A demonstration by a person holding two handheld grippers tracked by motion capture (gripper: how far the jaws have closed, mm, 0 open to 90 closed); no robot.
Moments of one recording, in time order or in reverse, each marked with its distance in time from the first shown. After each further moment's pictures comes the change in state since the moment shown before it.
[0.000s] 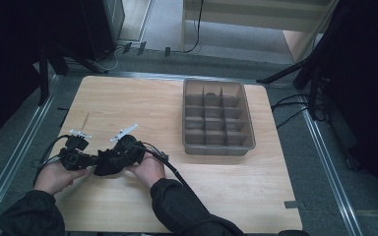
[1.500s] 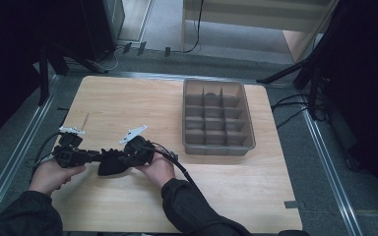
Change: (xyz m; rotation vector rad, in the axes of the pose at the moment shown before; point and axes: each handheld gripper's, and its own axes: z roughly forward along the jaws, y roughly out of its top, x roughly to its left) left arm 0.003 0.001 -0.019 -0.115 -0.052 -0.024; right arm -0.008 -0.014 -0.025 -0.061 -0.040 -0.112
